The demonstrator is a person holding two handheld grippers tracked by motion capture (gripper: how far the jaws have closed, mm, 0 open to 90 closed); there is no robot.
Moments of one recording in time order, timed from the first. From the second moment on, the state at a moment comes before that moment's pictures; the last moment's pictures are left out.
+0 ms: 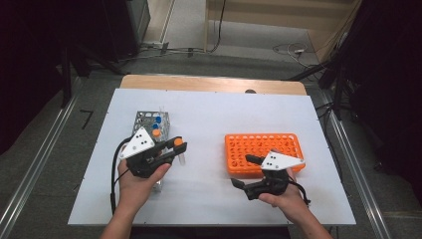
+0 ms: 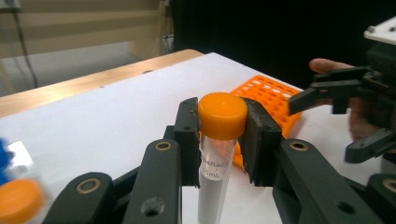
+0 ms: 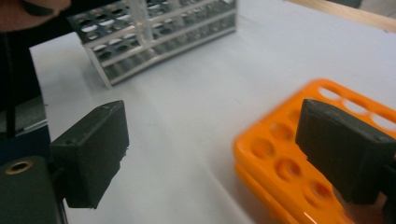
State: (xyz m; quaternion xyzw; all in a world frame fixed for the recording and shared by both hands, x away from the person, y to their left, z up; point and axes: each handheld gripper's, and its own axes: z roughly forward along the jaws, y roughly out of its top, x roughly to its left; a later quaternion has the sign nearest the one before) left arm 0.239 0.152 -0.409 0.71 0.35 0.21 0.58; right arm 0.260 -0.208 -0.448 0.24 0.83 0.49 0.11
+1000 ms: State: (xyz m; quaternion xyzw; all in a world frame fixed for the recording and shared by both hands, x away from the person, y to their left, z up) left arm 0.255 0.200 -0.415 0.67 0.42 0.30 0.54; right arm 0.259 -0.301 -0.465 0.32 0.81 0.48 0.14
